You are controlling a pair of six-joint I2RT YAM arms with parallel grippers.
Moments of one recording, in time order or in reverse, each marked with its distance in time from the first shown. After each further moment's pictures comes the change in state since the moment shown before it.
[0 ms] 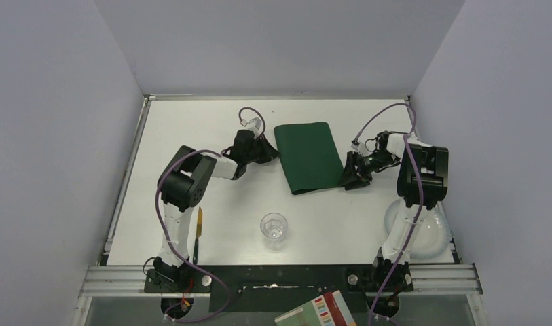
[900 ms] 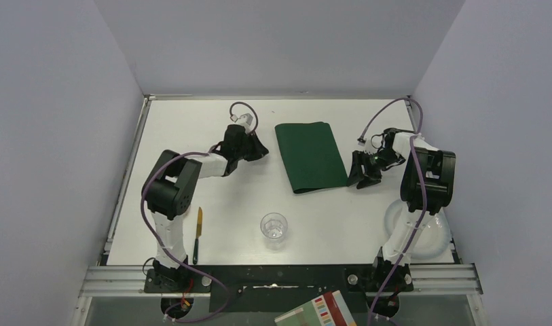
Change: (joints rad) left arm 0.038 -0.132 -0.056 -0.163 -0.039 0.084; right arm -0.029 -0.080 -0.019 0.018 0.177 -0.065
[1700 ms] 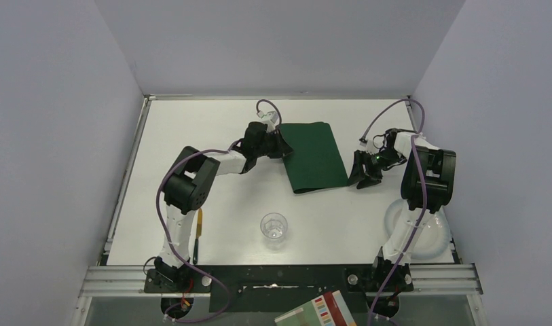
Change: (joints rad) left arm -0.101 0.122 0.193 0.047 0.118 -0.003; right arm -0.015 0.035 0.026 -0.028 -0.031 0.010
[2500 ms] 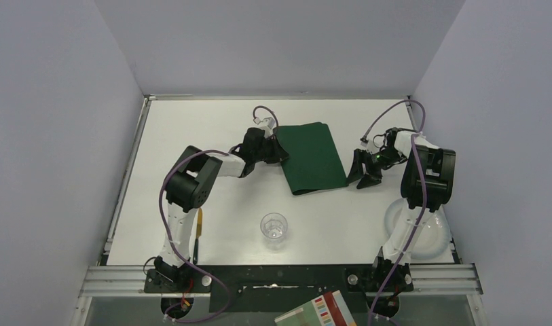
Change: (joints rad) left arm 0.008 0.034 -0.051 0.030 -0.042 -0.006; right arm 0.000 0.018 0.020 -0.016 -0.019 0.046
